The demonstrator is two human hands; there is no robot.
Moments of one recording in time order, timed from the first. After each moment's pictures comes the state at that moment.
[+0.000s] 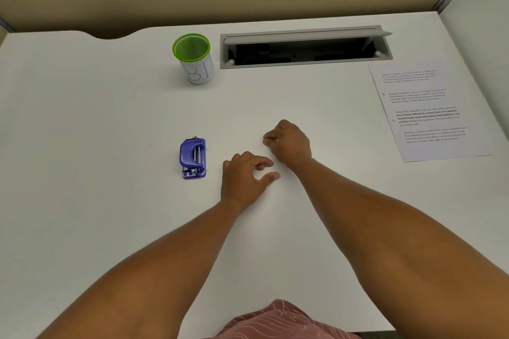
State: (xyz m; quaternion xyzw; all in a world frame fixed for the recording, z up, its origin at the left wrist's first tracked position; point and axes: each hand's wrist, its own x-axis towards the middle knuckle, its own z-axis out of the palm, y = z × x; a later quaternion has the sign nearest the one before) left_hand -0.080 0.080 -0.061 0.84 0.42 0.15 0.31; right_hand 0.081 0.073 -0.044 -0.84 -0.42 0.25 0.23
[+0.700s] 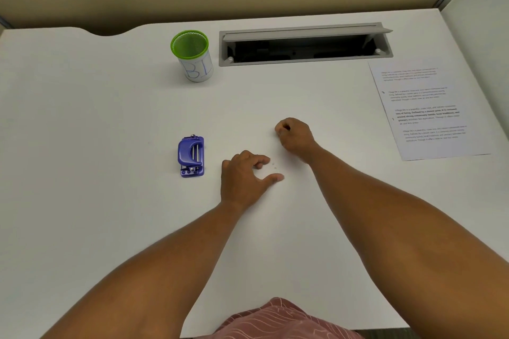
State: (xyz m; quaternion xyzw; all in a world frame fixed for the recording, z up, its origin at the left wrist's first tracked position) left_hand -0.079 0.072 -0.056 0.82 0.45 0.17 0.31; right_hand 0.103 0.072 -0.036 -0.81 -0.33 0.36 0.33
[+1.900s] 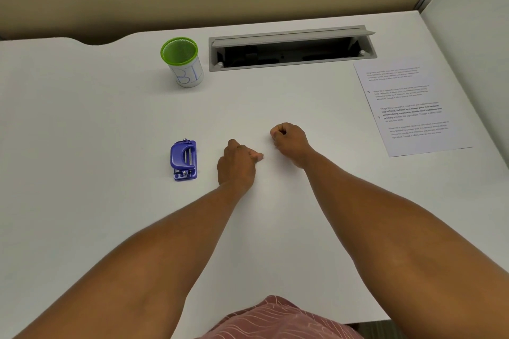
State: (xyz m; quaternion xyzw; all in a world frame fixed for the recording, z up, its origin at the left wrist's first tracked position) left_hand -0.046 0.095 -0.042 0.79 0.54 0.02 0.29; right_hand 0.103 0.058 -0.040 -0.79 -0.26 0.39 0.39
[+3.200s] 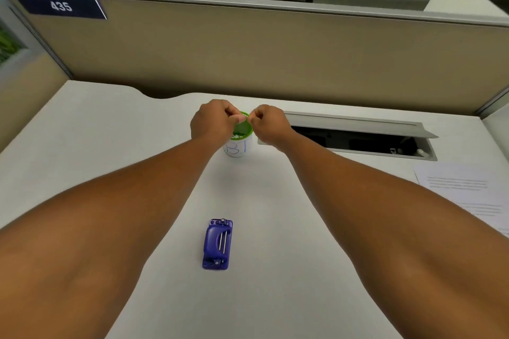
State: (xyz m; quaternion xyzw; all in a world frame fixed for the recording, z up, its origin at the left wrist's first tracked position) left_hand -0.056 0.356 0.084 0.75 0.58 0.20 0.24; right_hand 0.073 0.311 0.073 -0.75 -0.49 0.30 0.34
